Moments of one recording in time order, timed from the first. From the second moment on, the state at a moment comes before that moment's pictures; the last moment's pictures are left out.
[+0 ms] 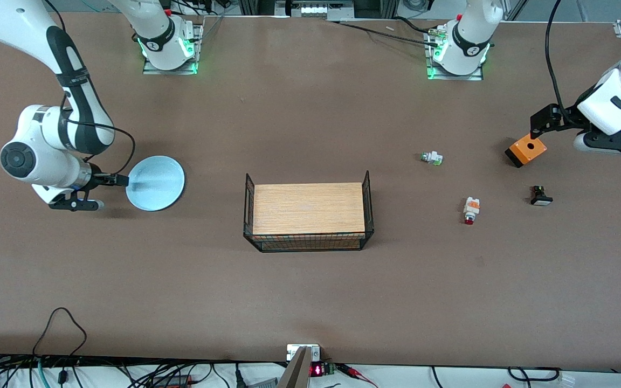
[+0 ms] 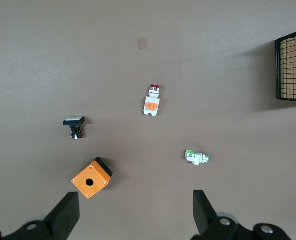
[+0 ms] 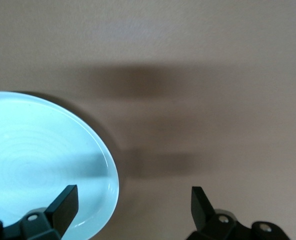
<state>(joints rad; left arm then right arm) -0.05 -0.03 0.01 -1.73 0.02 1.62 0.05 0.00 0.37 -0.11 -2.13 -0.08 2.32 -0.03</state>
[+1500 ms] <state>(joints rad) -0.05 -0.03 0.01 -1.73 0.02 1.62 0.05 0.00 0.34 -0.07 -2.16 -0.07 2.27 -0.14</state>
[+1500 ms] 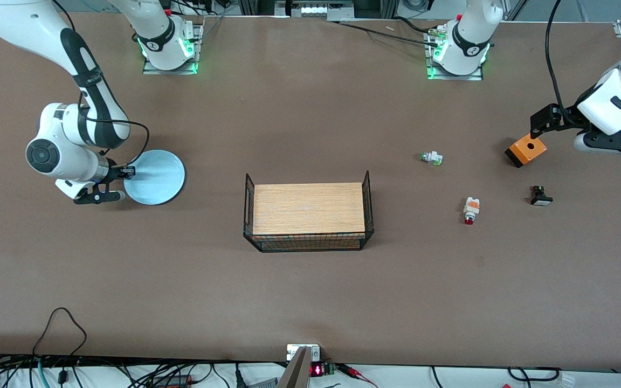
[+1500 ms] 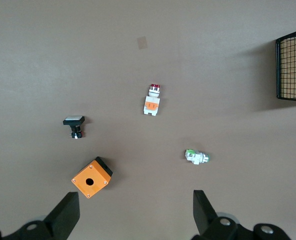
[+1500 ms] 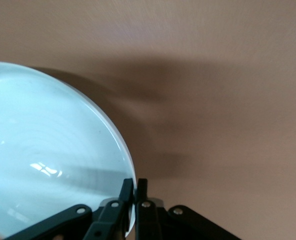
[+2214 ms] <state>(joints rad) -0.05 -0.03 0.01 -1.73 0.02 1.62 0.05 0.02 0.18 -0.04 -1.84 0.18 1.77 0.07</state>
